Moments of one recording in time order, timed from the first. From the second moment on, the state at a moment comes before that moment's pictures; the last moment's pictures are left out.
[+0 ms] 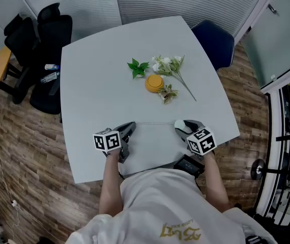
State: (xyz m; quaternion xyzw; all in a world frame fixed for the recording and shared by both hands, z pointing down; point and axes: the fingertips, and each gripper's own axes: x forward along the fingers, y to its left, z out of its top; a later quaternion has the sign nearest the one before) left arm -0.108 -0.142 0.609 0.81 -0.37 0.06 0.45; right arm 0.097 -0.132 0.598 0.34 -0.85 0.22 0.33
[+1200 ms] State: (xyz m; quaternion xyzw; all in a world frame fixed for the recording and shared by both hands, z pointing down) left arm -0.124 -0.135 0.627 0.79 -0.40 0.11 0.45; right arm 0.124 -0.127 0.618 0.36 -0.83 0.25 0.34
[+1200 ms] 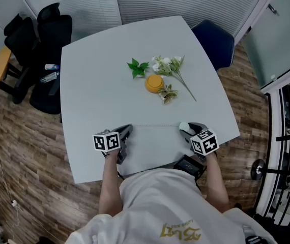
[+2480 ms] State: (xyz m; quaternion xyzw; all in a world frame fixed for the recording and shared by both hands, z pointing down) left arm -0.145 -0.121 0.660 0.76 -0.42 0.22 0.43; right arm 0.138 -0.119 0.647 0.37 -0.80 0.25 0.40
